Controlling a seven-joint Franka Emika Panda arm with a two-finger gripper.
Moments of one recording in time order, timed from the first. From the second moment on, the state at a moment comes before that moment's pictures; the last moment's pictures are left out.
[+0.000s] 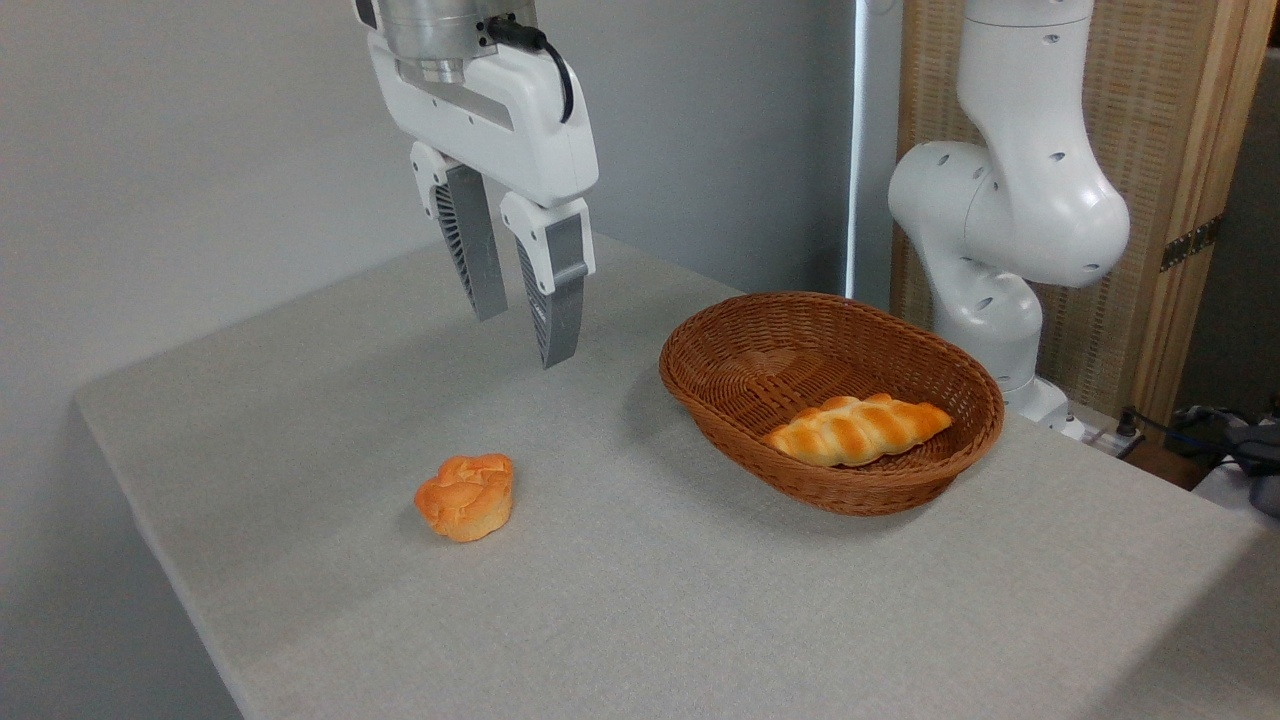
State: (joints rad) arm -0.06 -0.04 0.02 -1.60 -0.05 1.58 0.76
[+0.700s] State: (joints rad) arm -0.07 -0.36 0.03 -2.04 -0.05 1.57 0.88
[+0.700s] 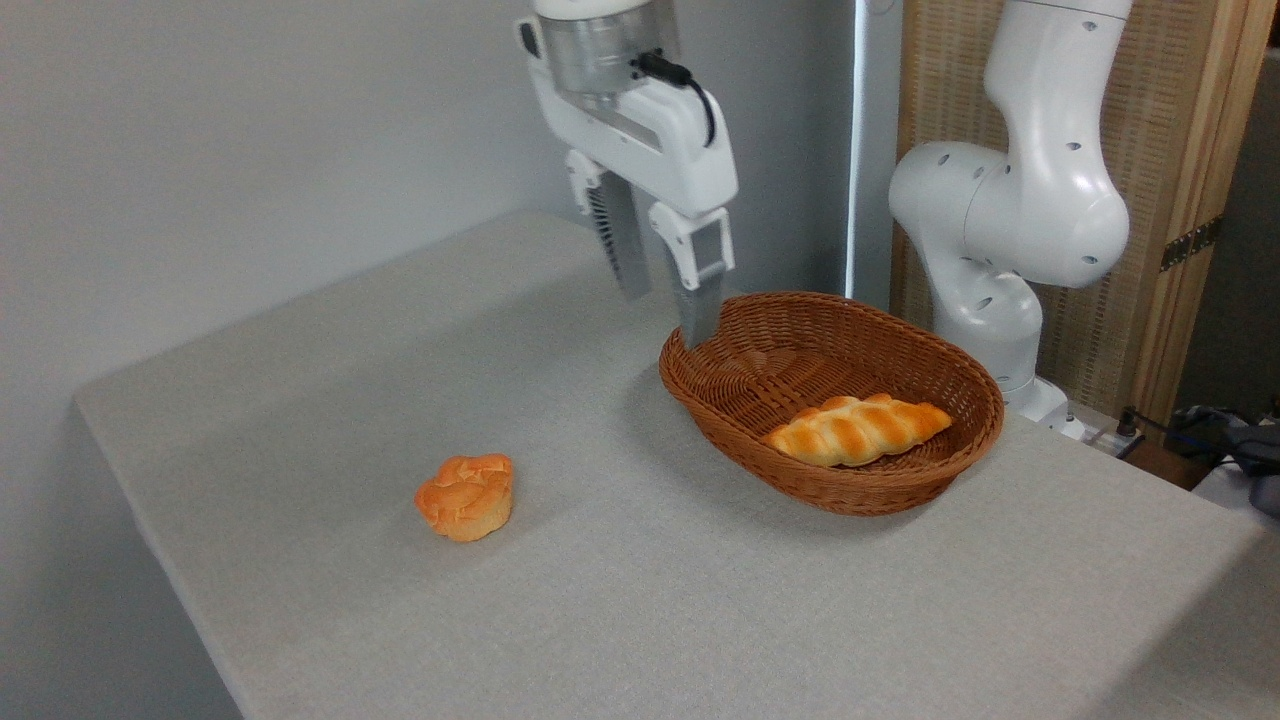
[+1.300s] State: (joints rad) arm -0.11 -0.61 0.08 -2.41 0.07 1.57 1.18
